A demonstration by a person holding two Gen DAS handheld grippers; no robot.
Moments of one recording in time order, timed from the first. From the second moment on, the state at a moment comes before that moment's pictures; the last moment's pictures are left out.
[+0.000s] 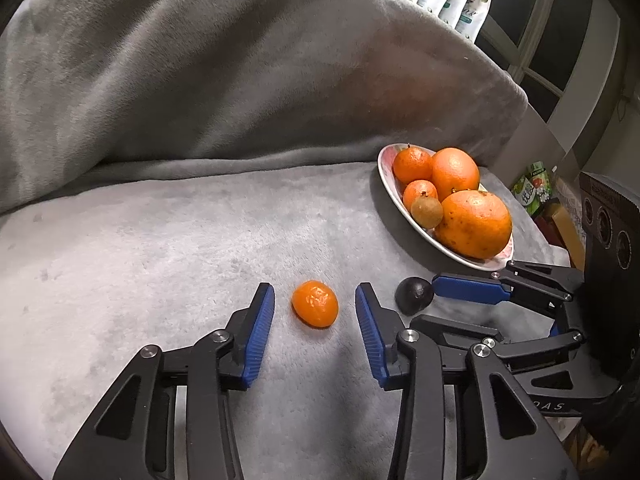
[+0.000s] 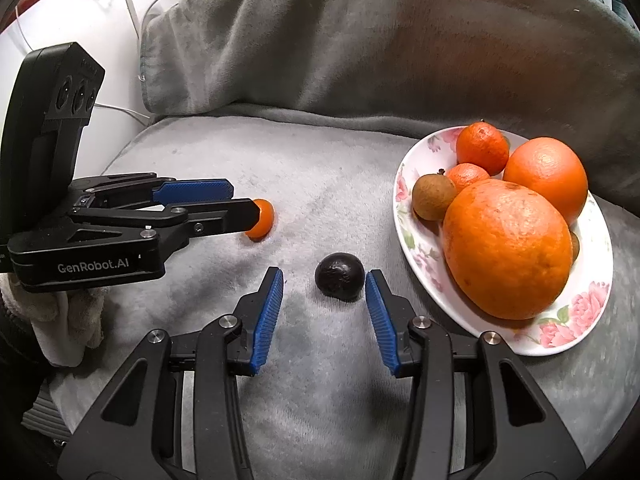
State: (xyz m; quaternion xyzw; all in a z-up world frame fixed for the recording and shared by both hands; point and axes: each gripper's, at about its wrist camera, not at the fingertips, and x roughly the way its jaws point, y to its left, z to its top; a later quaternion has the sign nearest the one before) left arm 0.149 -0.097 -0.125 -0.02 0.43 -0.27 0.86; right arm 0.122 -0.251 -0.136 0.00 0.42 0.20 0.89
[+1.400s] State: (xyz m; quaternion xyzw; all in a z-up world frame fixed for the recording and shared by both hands) left arm 0.141 -0.101 -0.115 -0.02 0.41 -0.27 0.87; right arm 0.114 -0.249 -0.129 -0.01 0.40 0.19 0.90
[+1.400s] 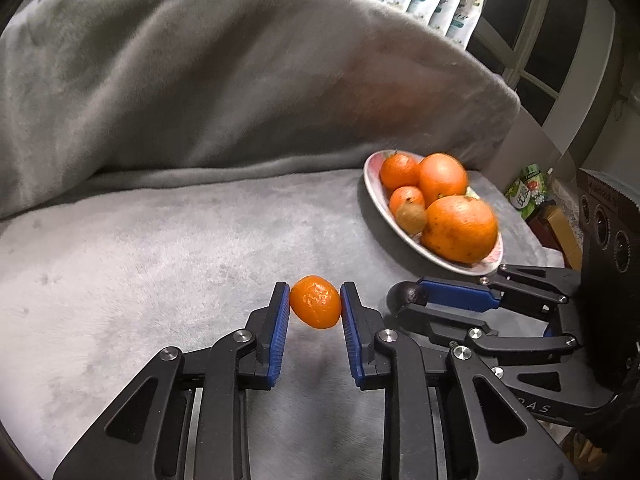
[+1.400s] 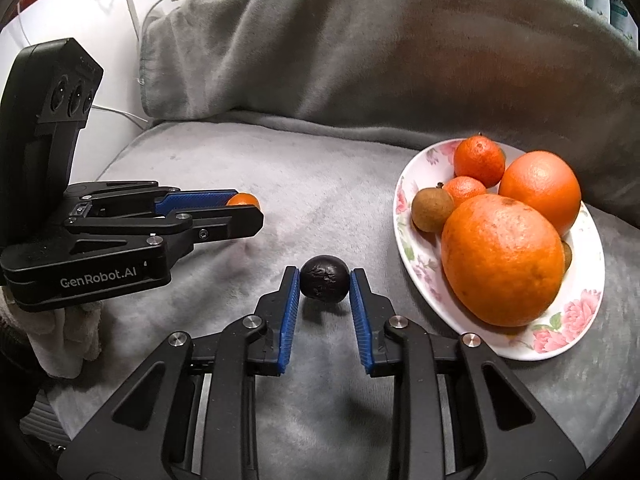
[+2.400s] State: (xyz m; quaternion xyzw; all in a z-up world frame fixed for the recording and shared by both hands) left arm 0.128 -0.166 -0.062 0.01 0.35 -0.32 0.88; right arm 0.078 -0.334 -0.081 0.02 0.33 0.13 0.93
